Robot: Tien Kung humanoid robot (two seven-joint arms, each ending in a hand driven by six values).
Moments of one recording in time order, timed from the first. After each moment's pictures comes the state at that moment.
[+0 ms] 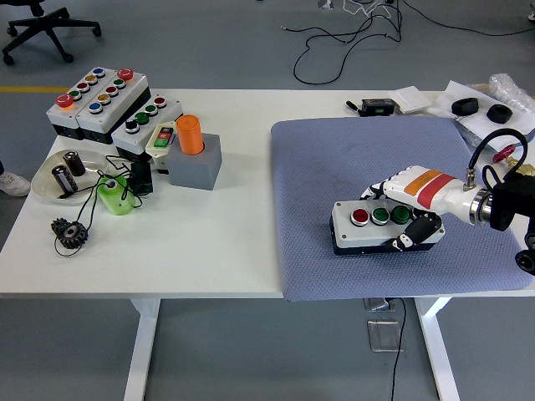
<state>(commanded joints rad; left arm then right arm) -0.11 0.09 -0.30 -0.19 0.14 0.32 0.01 1.02 -0.68 0.09 1.23 -1.65 -0.13 0.21</state>
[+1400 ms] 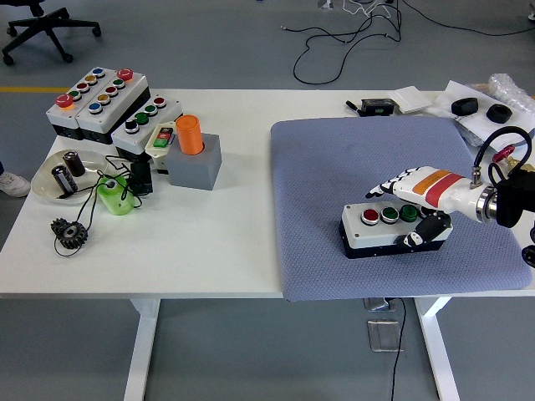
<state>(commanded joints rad) -0.11 0.09 -0.28 -0.19 0.13 0.32 0.01 1.02 -0.69 0.13 1.21 -1.68 -0.06 0.20</state>
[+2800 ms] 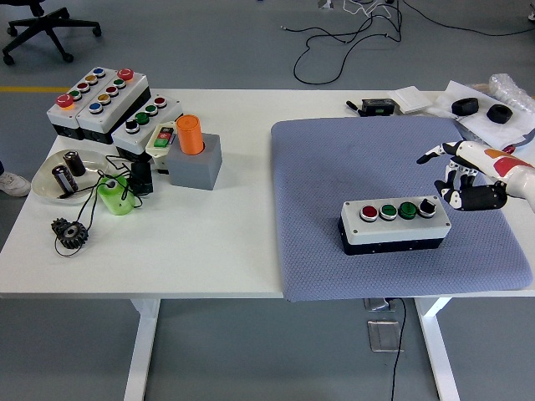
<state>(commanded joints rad) -0.11 0.09 -0.30 -0.19 0.14 0.31 0.01 0.72 -0.96 0.55 1.71 -1.28 -0.06 -0.26</state>
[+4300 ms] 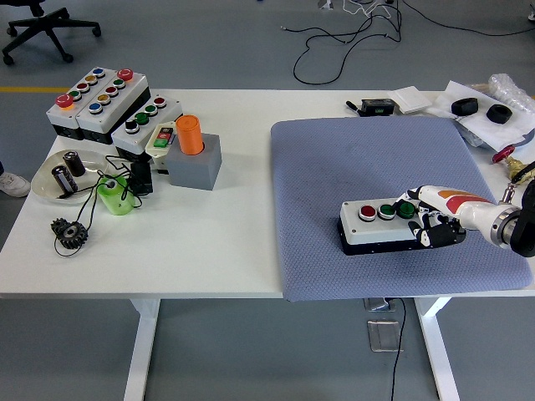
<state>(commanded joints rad) -0.08 0.09 -0.26 -0.19 0.13 0.31 0.02 0.77 -0.82 0.43 1.65 -1.36 0.00 -0.39</state>
